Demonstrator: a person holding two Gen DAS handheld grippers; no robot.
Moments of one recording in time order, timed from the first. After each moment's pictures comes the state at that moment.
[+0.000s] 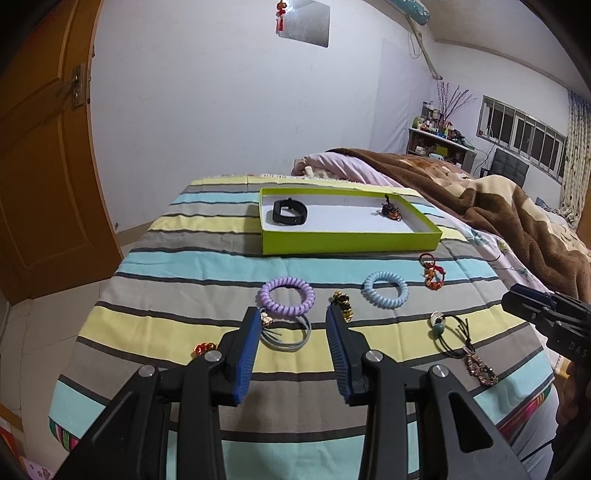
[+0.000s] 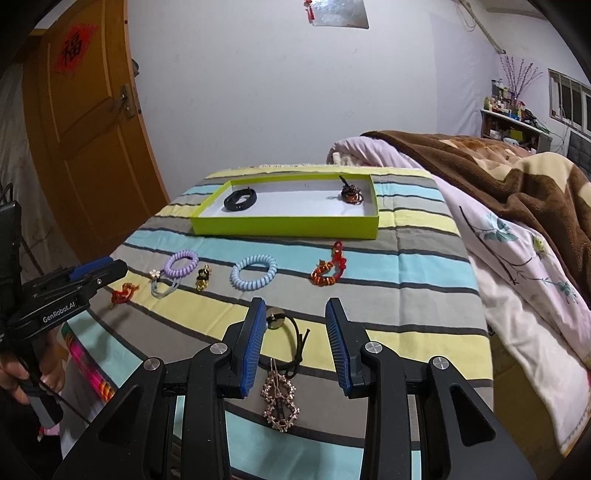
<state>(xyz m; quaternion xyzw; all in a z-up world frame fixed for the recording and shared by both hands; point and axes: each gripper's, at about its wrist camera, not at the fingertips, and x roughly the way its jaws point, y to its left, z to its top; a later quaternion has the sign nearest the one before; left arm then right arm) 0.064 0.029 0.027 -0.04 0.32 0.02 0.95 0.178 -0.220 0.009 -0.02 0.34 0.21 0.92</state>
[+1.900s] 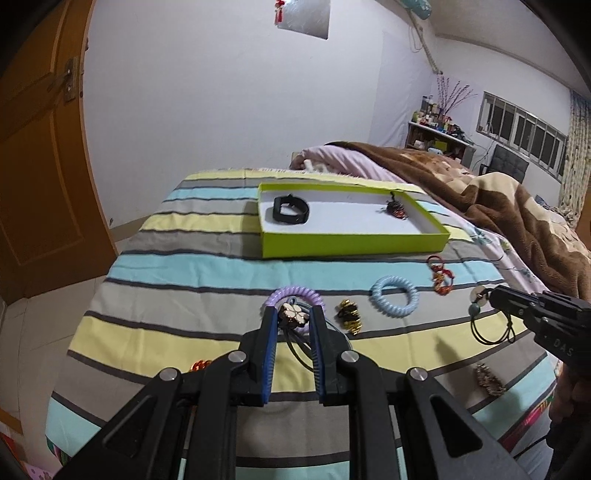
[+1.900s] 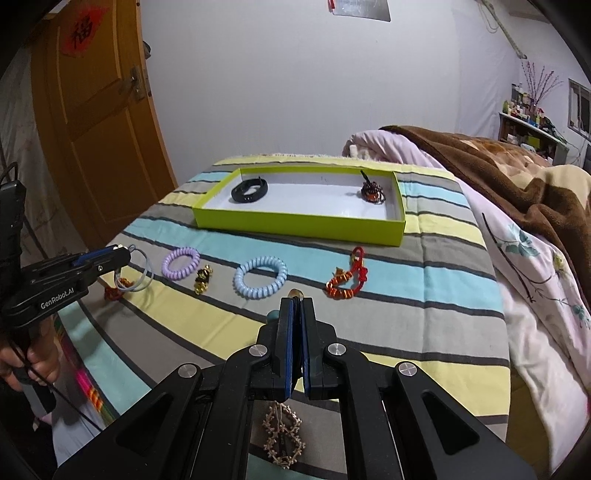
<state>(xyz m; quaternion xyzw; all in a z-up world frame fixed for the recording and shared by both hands) 0.086 0.033 0.028 -0.04 0.33 0.00 0.94 0.207 -0.197 0.001 -0.05 0.35 0.23 0.91</state>
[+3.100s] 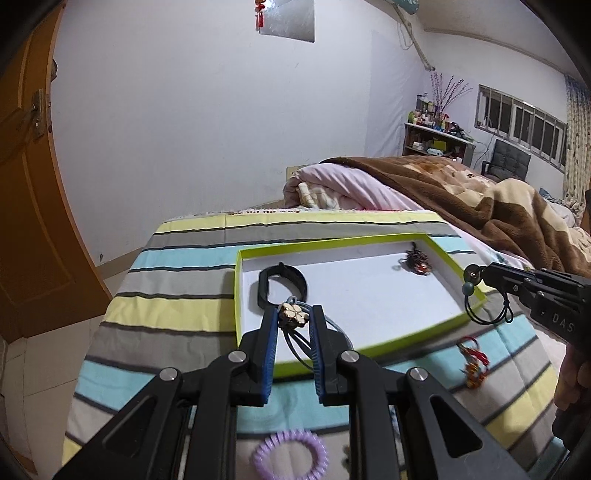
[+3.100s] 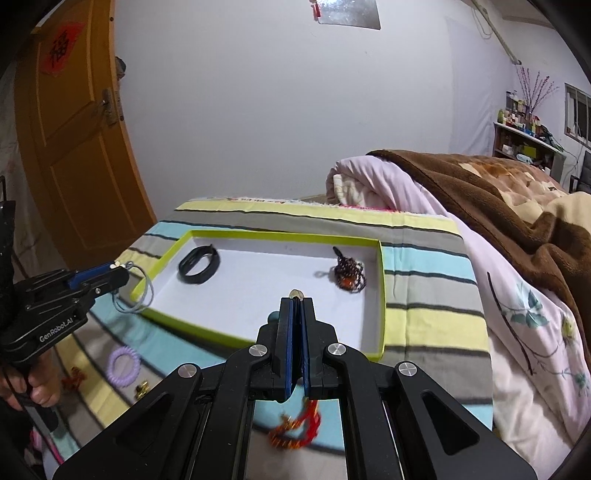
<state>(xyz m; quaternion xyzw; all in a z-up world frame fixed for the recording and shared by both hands) 0.207 0.024 0.044 -0.01 0.32 0.00 0.95 0.337 -0.189 0.022 -0.04 0.33 0.21 0.92</state>
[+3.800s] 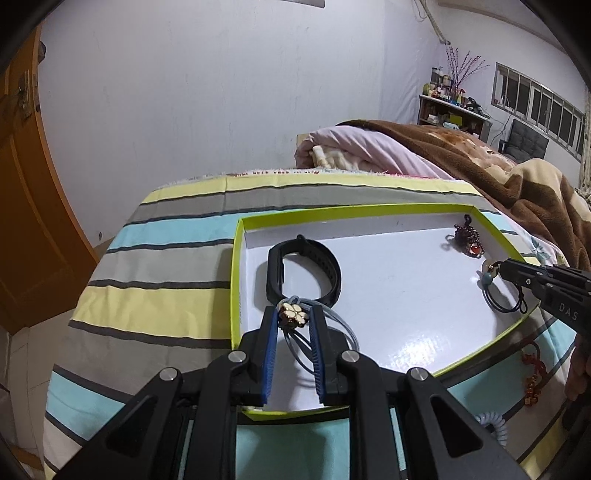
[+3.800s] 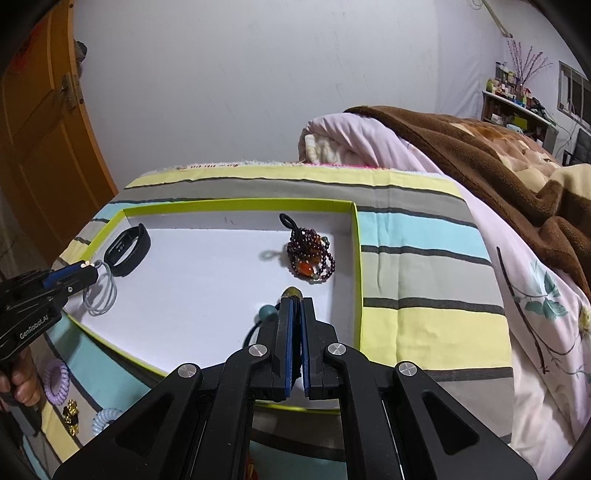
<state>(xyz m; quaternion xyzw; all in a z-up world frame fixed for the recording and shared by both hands) 0.262 0.036 -0.005 -0.01 0.37 0.02 0.93 0.401 -0.197 -0.031 -0.04 0.39 0.17 0.90</state>
